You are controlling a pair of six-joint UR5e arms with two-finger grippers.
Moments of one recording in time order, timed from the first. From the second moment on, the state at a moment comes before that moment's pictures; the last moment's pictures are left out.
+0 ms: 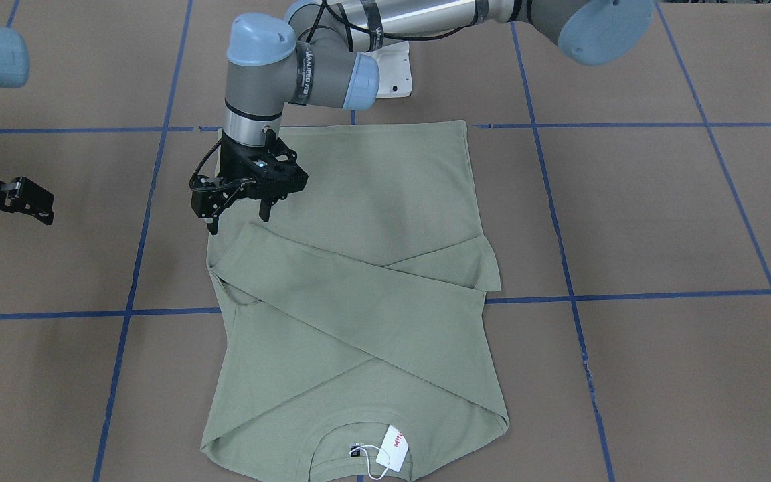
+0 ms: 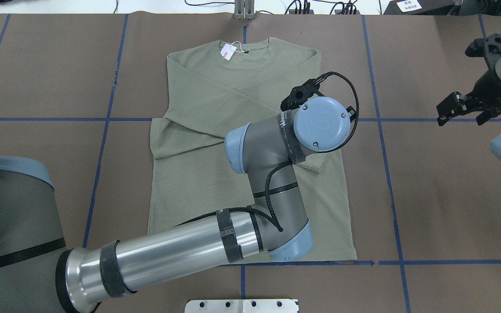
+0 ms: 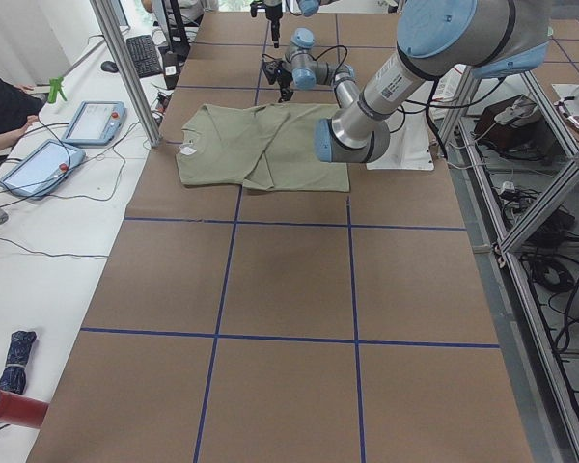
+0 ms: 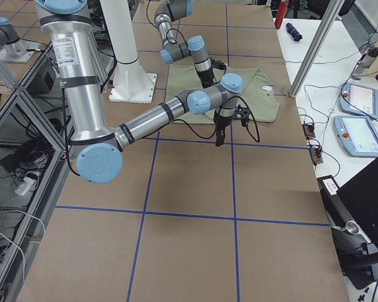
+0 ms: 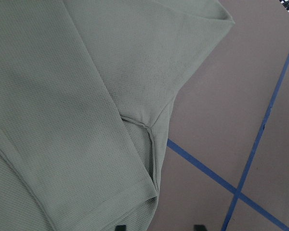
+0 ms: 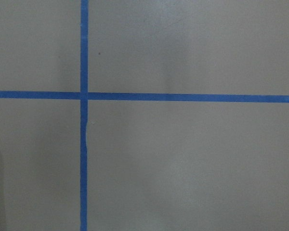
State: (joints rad) left arm -0.41 -2.72 -1.15 -1.99 -1.54 -1.86; right arm 1.09 -1.39 1.88 -1.70 2.26 0.58
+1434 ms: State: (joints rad) left arm -0.49 -1.98 -2.07 -1.67 -1.64 -1.27; right arm 0.40 -1.47 2.07 -1.39 1.83 1.43
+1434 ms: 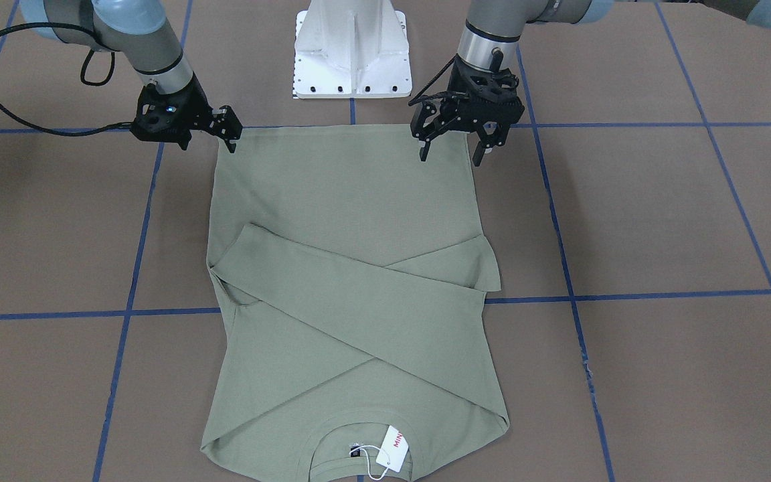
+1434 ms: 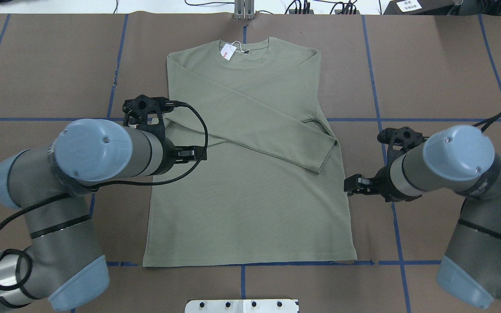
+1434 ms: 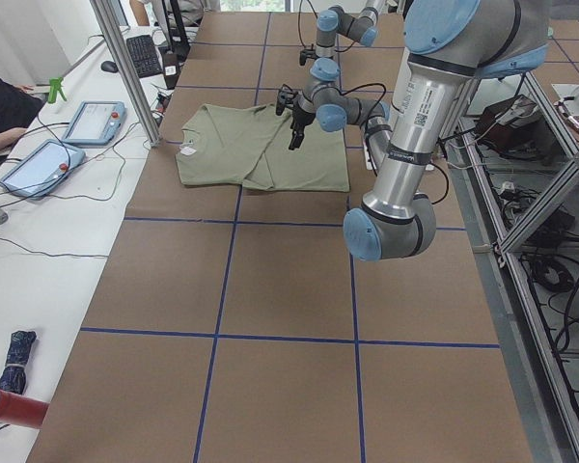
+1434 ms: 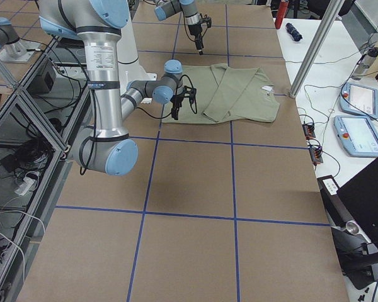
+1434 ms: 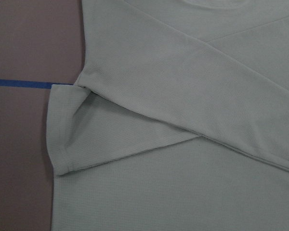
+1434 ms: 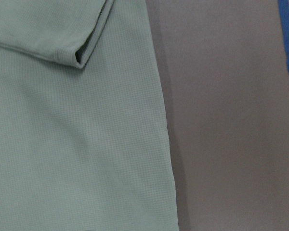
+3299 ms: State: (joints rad) left arm -0.50 -1.98 -2.10 -1.67 -1.63 -1.27; right arm 0.29 -1.47 2.00 -1.39 1.91 1.43
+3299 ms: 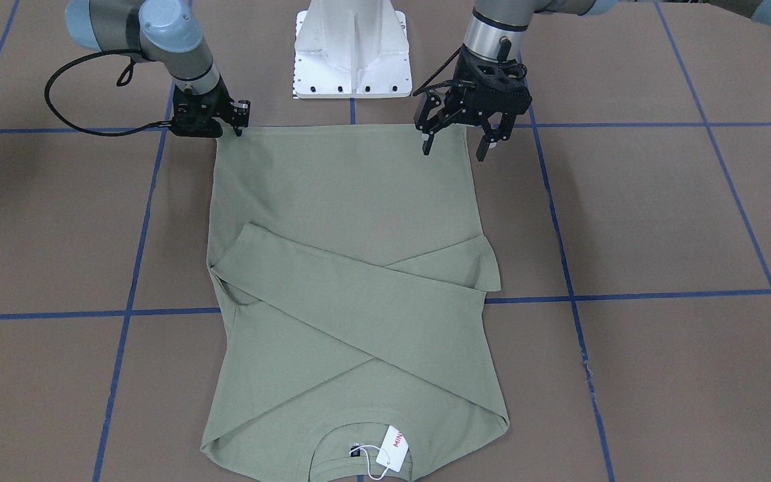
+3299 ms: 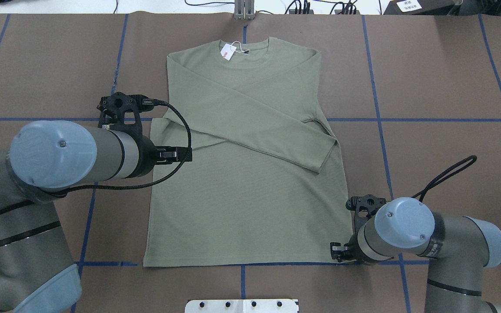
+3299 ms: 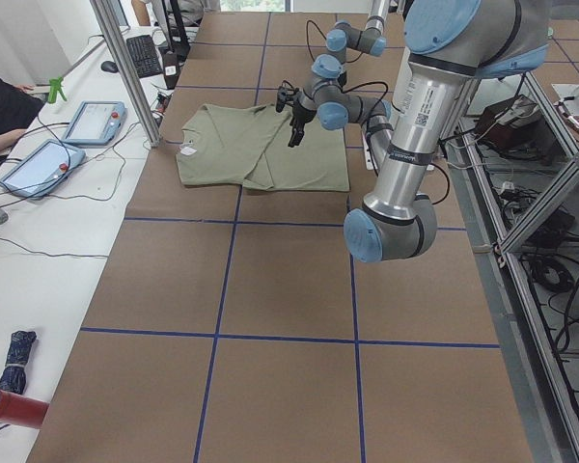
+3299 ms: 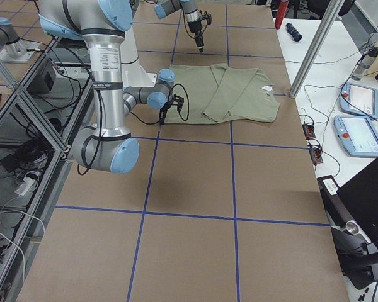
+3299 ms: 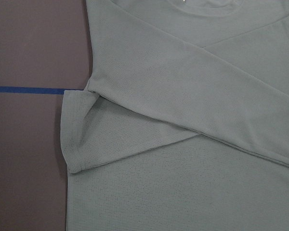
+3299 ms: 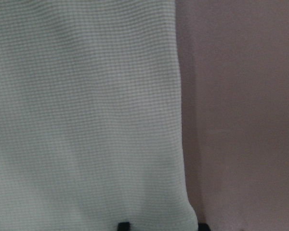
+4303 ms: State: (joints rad) left arm -0.51 -1.97 -2.10 -1.67 -1.64 -1.27; right arm 0.29 -1.46 2.03 -1.39 1.90 1.44
